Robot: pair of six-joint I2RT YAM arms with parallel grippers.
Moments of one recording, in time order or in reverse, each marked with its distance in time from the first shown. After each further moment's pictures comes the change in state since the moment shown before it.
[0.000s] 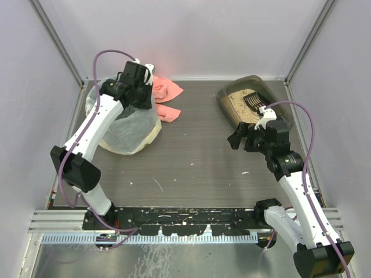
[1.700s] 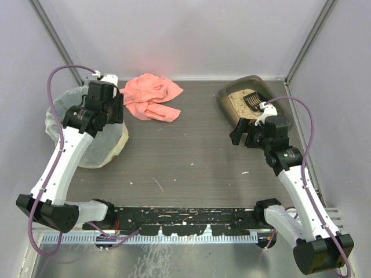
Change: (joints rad) left arm 0.089 -0.416 -0.306 0.009 -0.302 0.052; right arm 0.000 0.068 0.038 0.002 0.074 -0.005
